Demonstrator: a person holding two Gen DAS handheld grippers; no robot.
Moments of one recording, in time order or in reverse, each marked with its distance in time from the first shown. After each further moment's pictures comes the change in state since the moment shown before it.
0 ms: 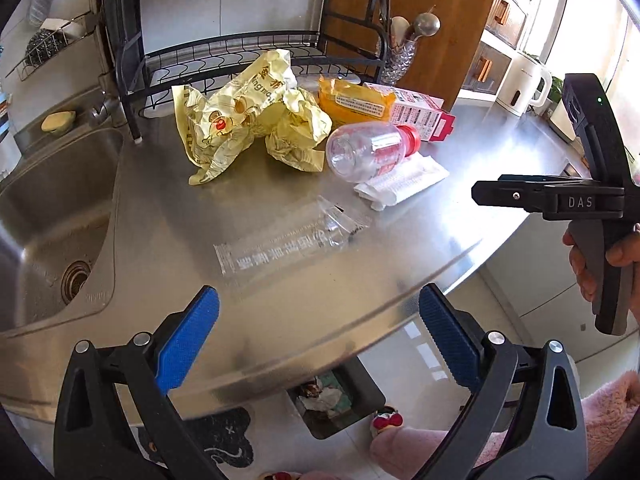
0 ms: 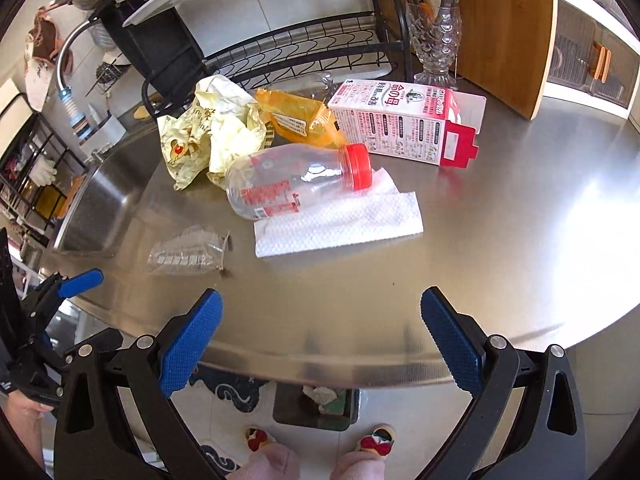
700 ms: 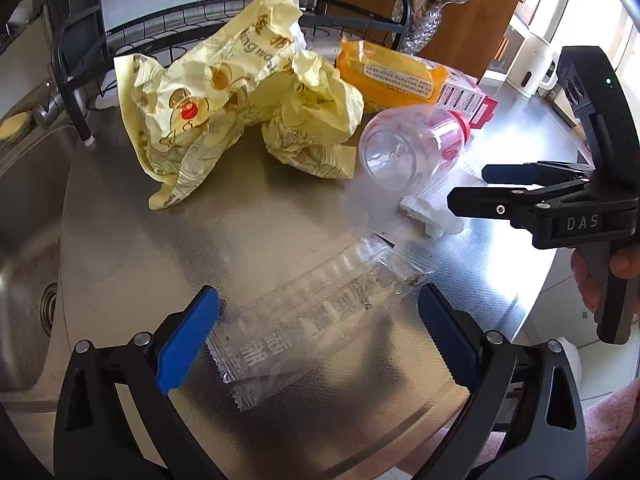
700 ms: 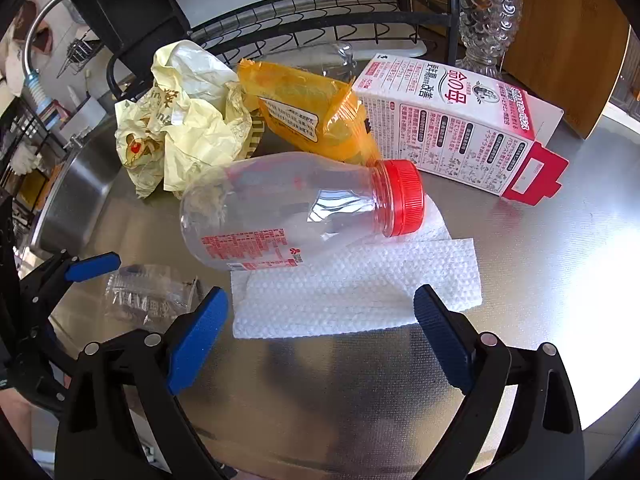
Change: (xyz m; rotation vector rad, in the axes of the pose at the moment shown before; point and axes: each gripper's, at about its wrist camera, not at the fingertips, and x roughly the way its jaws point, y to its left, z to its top) left arm 0.084 0.029 0.034 0.040 0.104 -0.047; right arm 0.076 0.014 0.037 -0.042 0.081 -0.026
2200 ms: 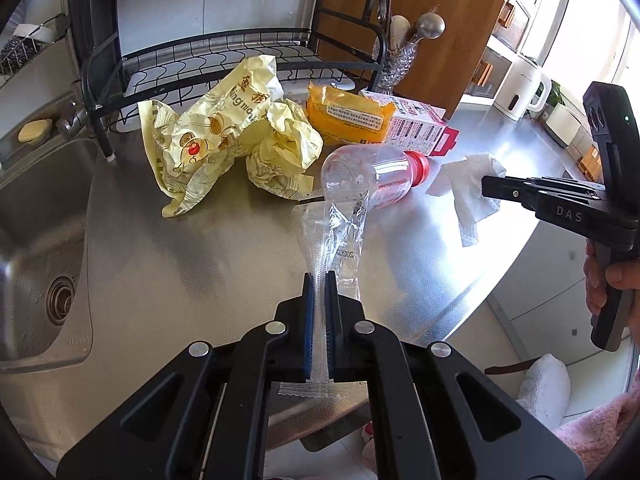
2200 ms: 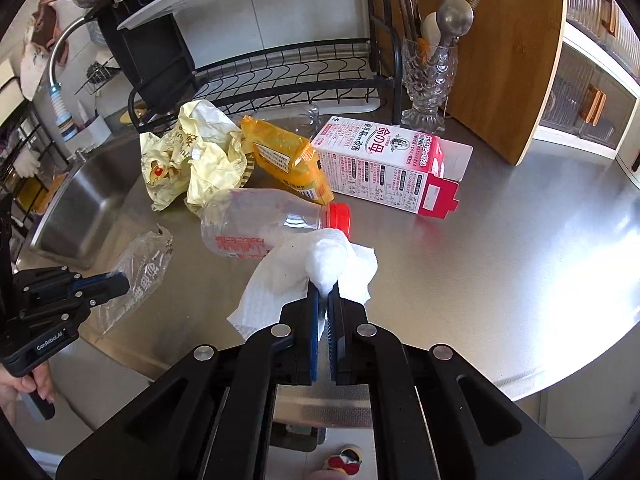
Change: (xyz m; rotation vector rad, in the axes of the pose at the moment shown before) left arm -0.062 -0.038 -0.006 -0.029 -0.091 0.003; right arm -0.087 -0.015 -0.023 -0.029 -0.143 -0.066
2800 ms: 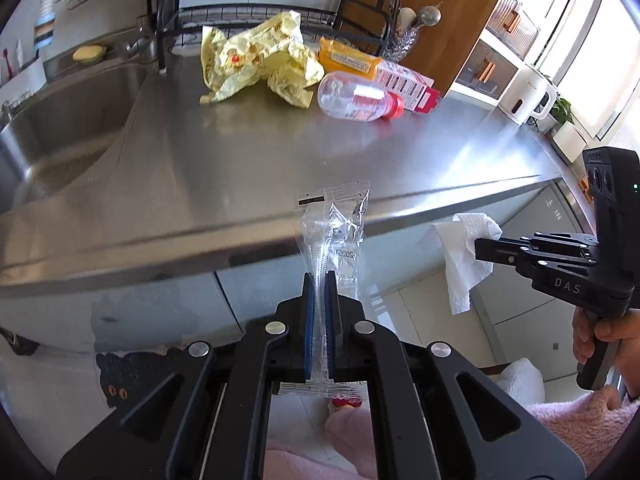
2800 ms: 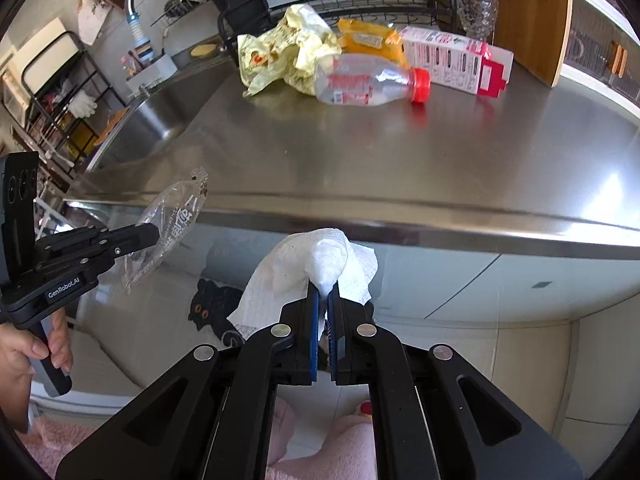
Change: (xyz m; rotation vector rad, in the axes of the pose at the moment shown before) left arm -0.062 -0.033 -0.120 -0.176 0.036 0.016; right arm -0.035 0.040 -0.121 -0.069 0.165 0.189
